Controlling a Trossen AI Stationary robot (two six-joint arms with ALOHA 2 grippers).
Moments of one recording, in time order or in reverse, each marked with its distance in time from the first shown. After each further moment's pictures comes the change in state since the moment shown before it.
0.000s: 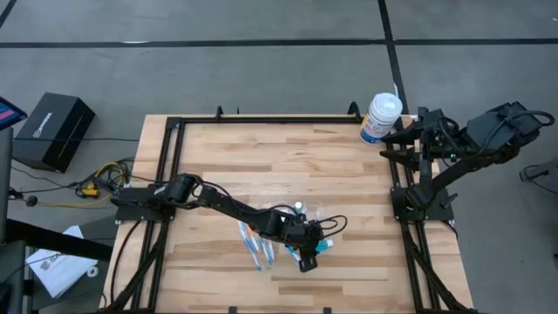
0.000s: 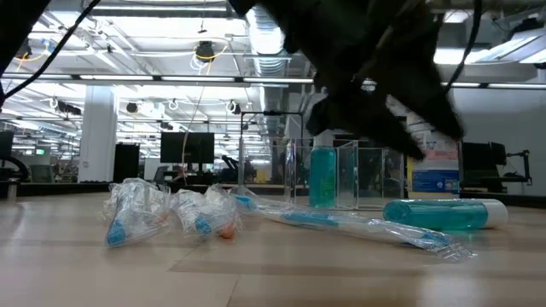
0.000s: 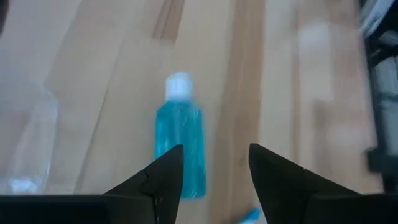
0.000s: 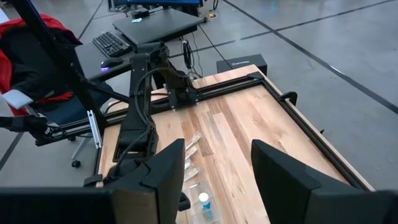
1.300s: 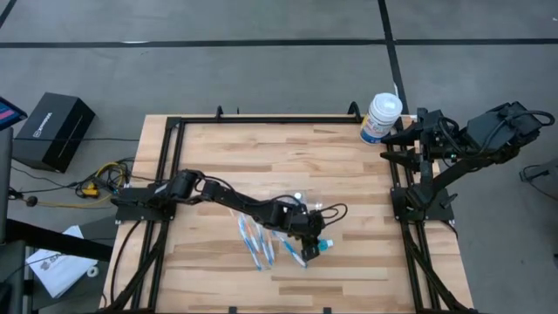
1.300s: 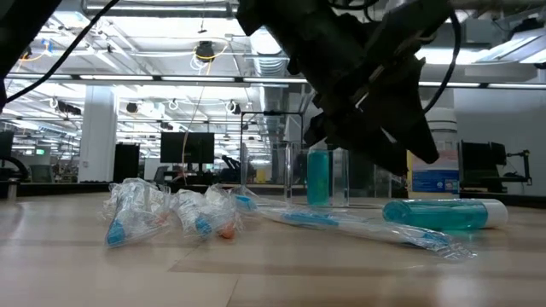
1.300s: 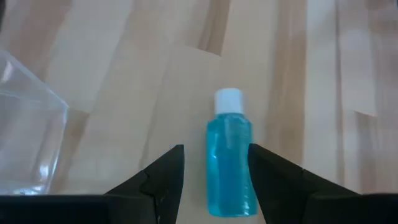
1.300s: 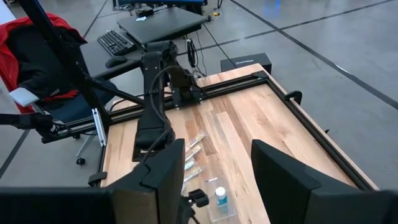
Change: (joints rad) left arm 0.060 0.009 0.001 -0.012 -0.001 0.034; right arm 0.000 0.000 0.000 0.003 -0.019 -0.002
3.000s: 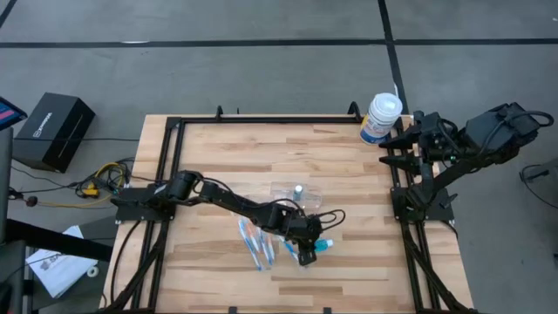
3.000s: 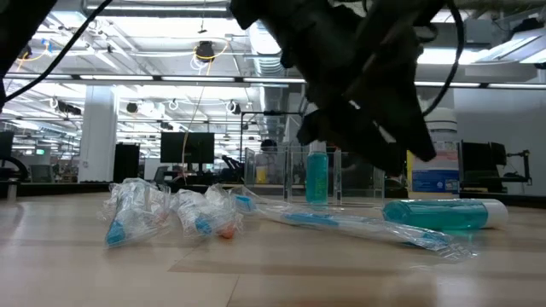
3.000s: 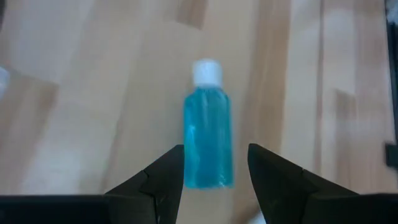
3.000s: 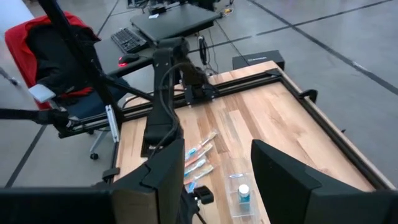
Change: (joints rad) left arm -0.029 -0.013 -0.001 -0.044 0.055 -0.037; right arm 0.000 0.011 0.001 0.021 -0.054 -0.001
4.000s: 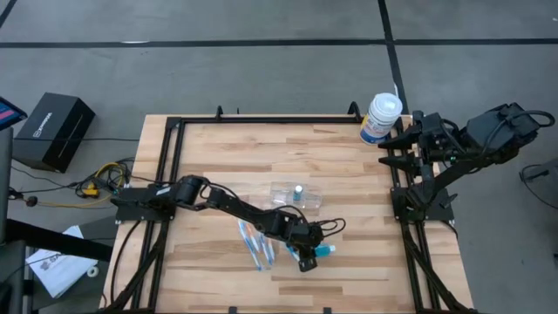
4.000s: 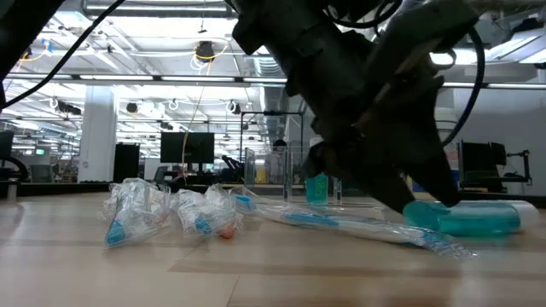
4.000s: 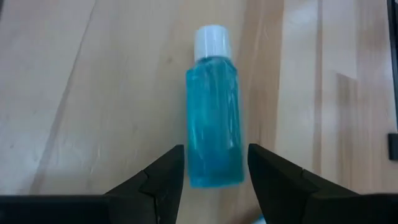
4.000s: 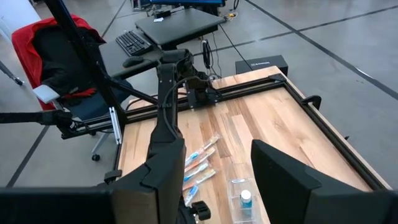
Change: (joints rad) left arm -0.010 0.085 0.003 0.080 0.060 -0.034; right arm 0.000 0.001 0.000 0.025 -0.006 -0.026
